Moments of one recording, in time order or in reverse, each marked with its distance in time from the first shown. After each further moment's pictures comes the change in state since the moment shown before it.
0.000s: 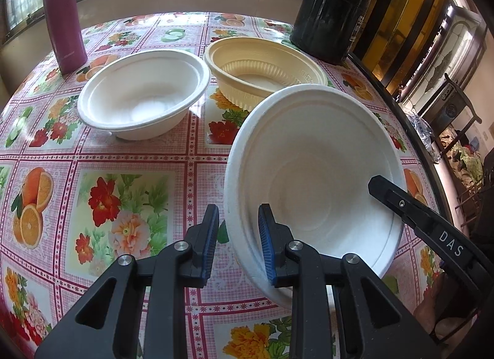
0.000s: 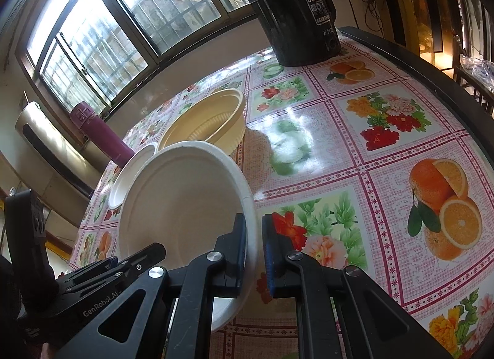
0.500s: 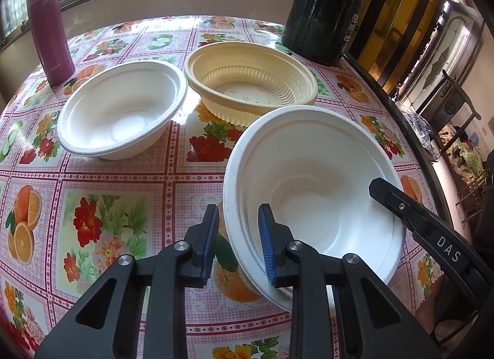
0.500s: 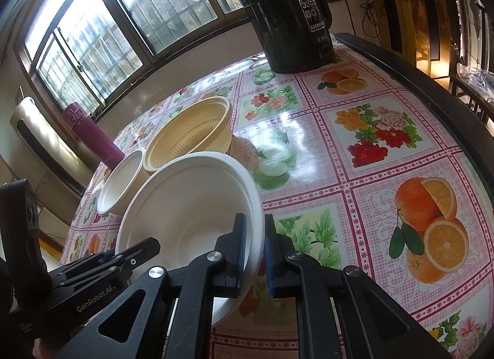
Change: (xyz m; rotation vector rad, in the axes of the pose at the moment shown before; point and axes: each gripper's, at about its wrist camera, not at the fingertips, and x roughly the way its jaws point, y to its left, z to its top) left arm 0.010 -0.016 0.013 0.026 -0.003 -0.007; right arm 0.000 -0.010 0.012 -0.026 -0.011 -0.041
